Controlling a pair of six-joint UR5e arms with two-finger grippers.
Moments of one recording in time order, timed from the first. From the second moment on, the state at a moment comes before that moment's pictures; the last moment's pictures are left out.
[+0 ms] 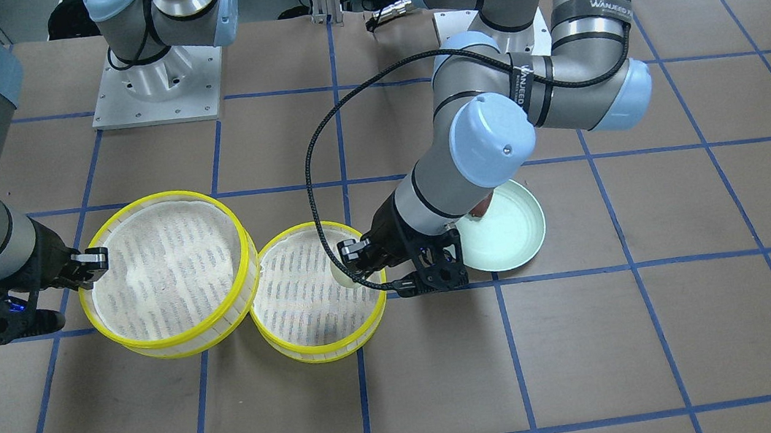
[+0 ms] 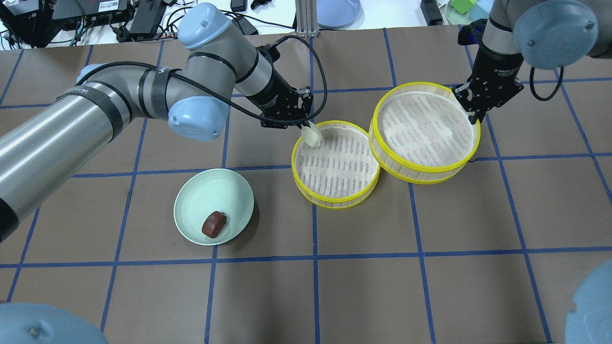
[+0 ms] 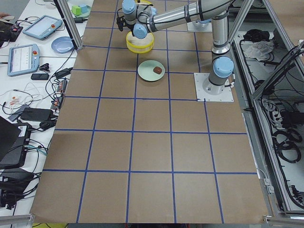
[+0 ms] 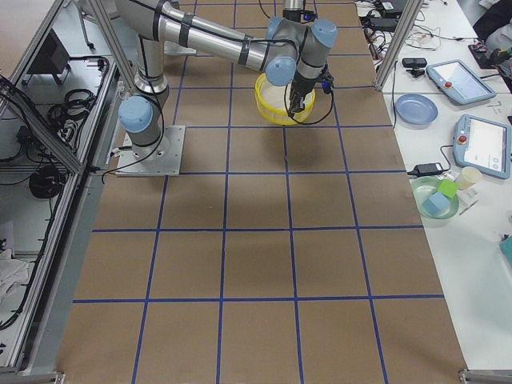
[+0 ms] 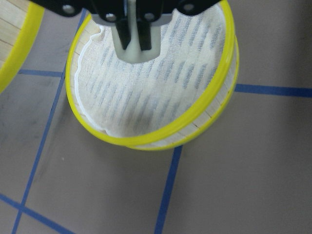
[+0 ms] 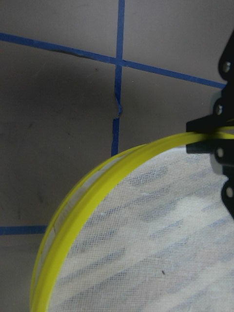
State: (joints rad) left arm -1.77 -1.96 -1.65 -1.01 1.11 -0.46; right arm 1.42 -1.29 1.55 -1.65 -1.67 -0.22
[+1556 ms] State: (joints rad) left arm -1.68 -1.89 -1.69 -1.26 1.51 -0.15; right arm 1.69 -1.25 1.56 -1.70 -1.59 0.20
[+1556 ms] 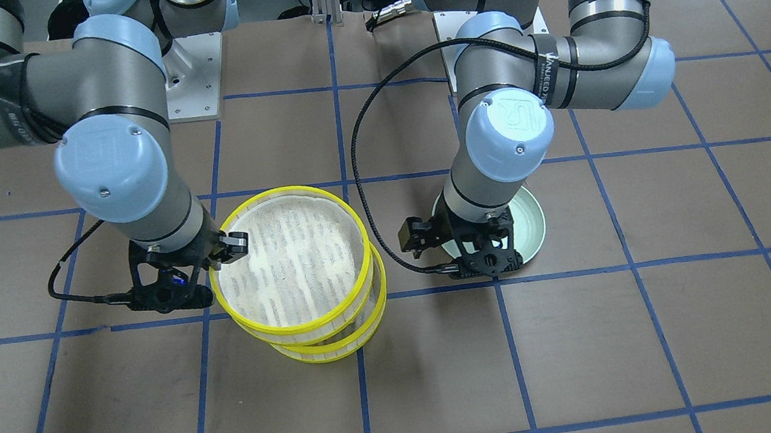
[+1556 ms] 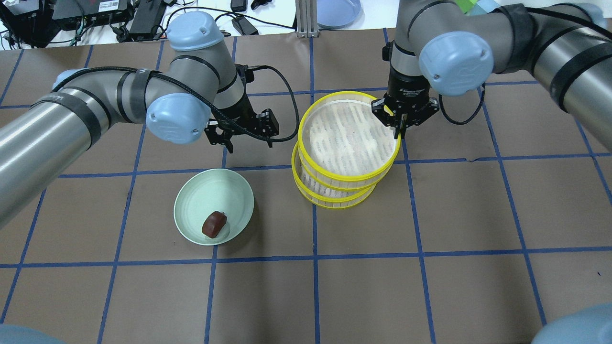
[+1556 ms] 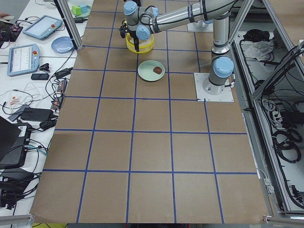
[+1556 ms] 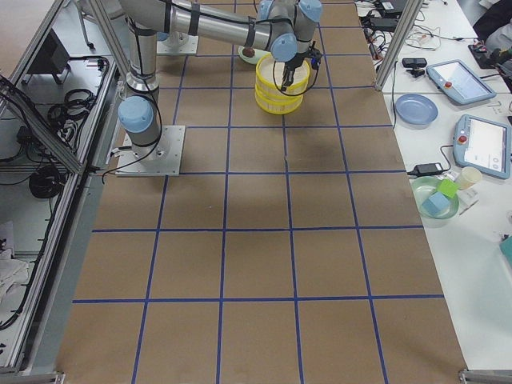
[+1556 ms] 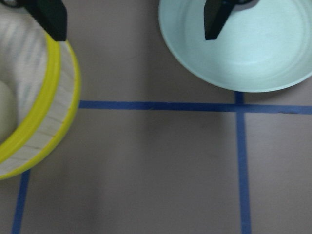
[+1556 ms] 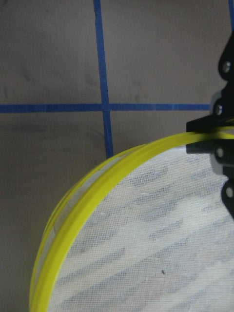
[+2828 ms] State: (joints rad) left arm -1.62 -1.86 -1.91 -1.43 1.63 0.08; right arm 1.73 -1.20 1.59 -1.78 -1.64 0.24
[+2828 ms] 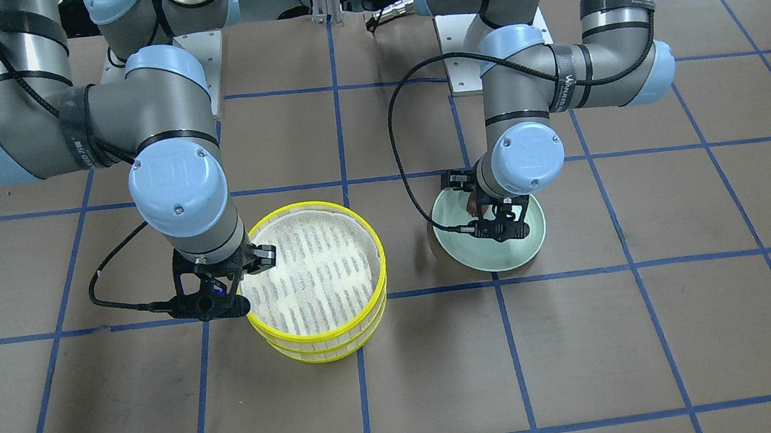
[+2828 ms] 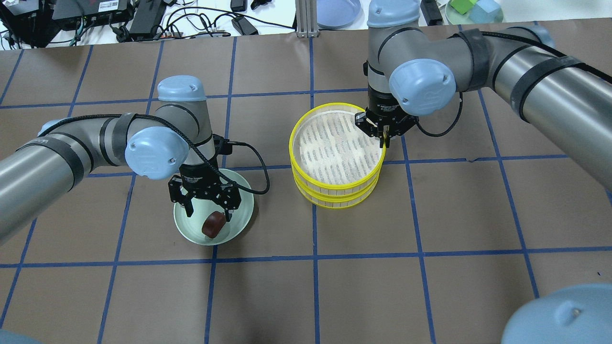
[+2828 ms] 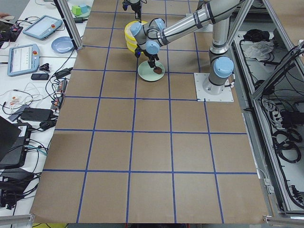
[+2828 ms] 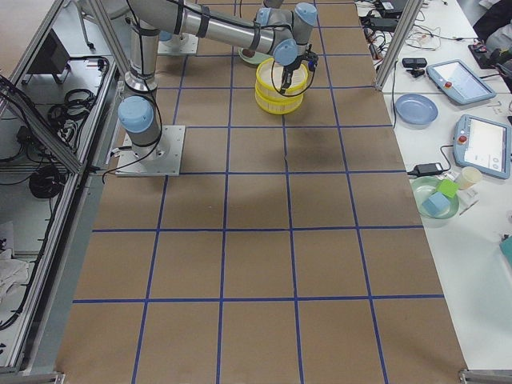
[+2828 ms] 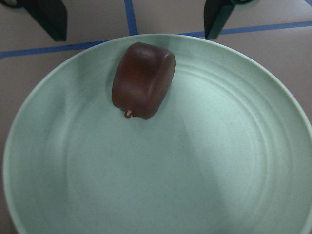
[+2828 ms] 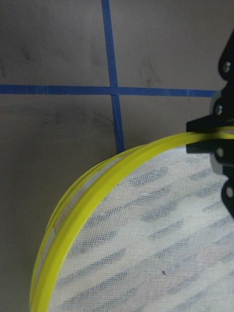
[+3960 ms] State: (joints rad) left arm -1.62 -1.92 -1.91 -1.41 1.66 0.06; right arm 1.73 -1.21 1.60 -1.78 -1.64 0.24
